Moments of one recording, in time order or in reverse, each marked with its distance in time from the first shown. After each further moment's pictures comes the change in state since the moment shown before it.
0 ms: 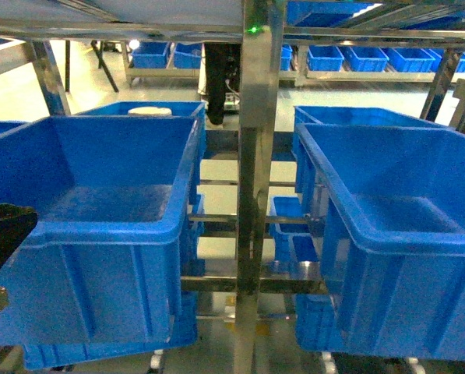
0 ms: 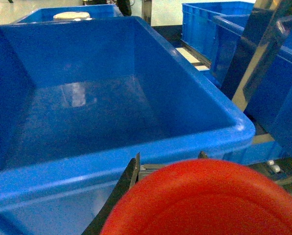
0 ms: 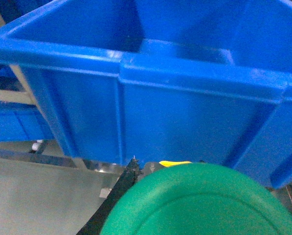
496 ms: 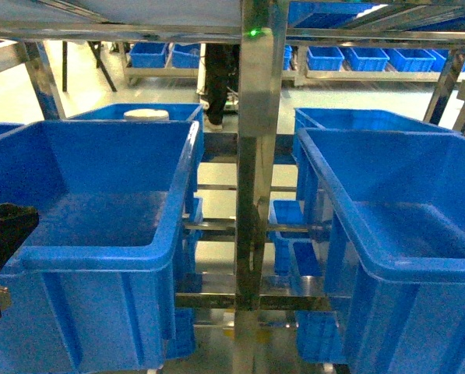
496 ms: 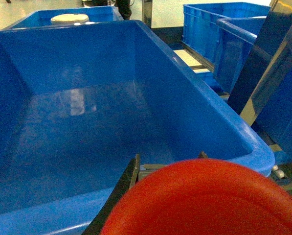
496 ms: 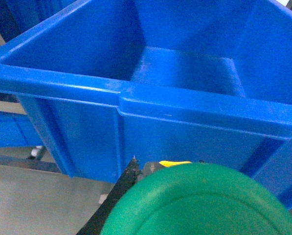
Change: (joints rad) left arm 0.000 0.004 0.000 0.001 0.000 0.000; right arm 0.025 -0.075 0.008 -0.078 0.002 0.000
